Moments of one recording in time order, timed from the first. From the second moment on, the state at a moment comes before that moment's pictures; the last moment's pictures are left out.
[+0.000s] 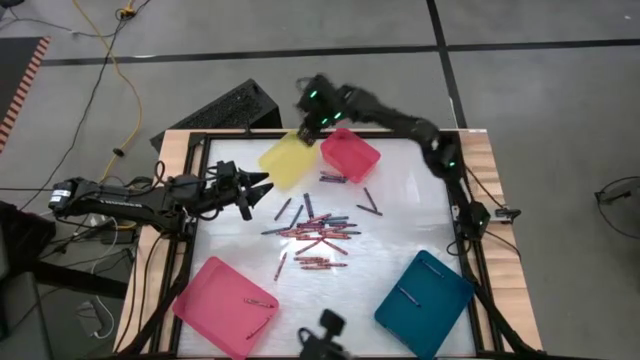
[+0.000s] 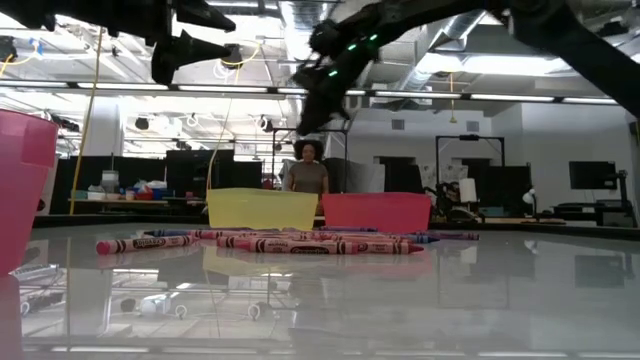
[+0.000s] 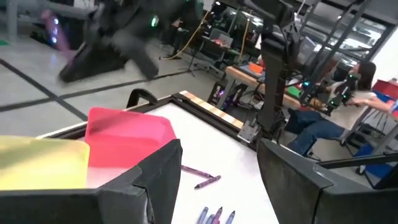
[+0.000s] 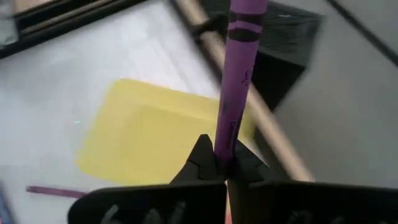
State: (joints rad) left arm 0.00 0.74 0.45 0.35 -0.42 -0.39; right arm -0.53 2.17 2.22 -0.79 -0.11 0.00
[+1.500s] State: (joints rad) left arm 0.04 1.05 0.45 0.32 -0.02 -0.30; right arm -0.41 1.71 2.22 -1.17 -0.12 0.03
